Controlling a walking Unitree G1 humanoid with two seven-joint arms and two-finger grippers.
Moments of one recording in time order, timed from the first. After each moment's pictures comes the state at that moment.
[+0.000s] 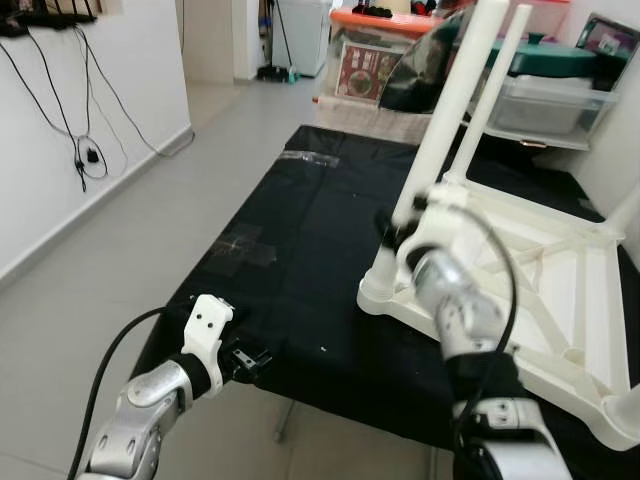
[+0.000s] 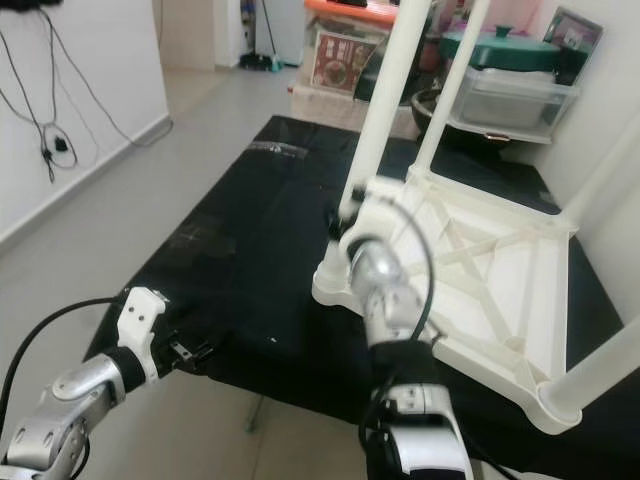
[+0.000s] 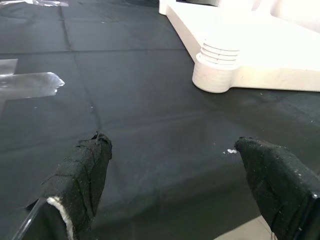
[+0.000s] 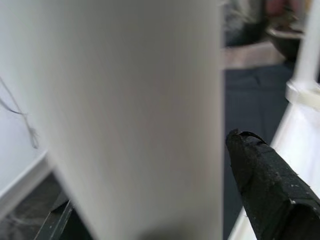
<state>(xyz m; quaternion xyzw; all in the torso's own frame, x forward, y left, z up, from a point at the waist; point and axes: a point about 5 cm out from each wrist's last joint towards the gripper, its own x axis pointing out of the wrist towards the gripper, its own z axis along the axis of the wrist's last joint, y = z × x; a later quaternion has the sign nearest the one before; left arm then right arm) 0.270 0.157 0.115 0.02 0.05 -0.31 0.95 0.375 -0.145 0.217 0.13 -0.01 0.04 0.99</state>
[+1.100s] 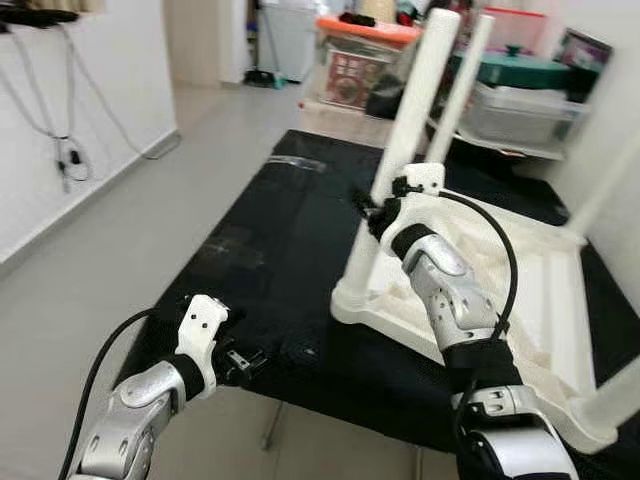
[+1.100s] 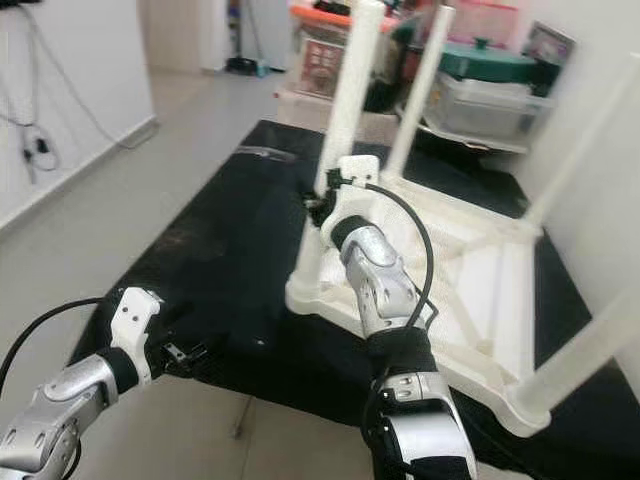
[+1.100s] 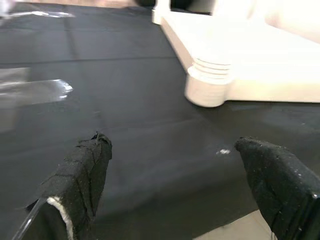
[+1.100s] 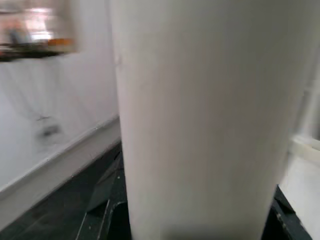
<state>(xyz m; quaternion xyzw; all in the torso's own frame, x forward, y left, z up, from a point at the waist) 0.270 0.158 0.114 0.02 0.05 -0.31 0.95 0.374 -0.141 0.206 0.07 -0.04 0.02 1.00</state>
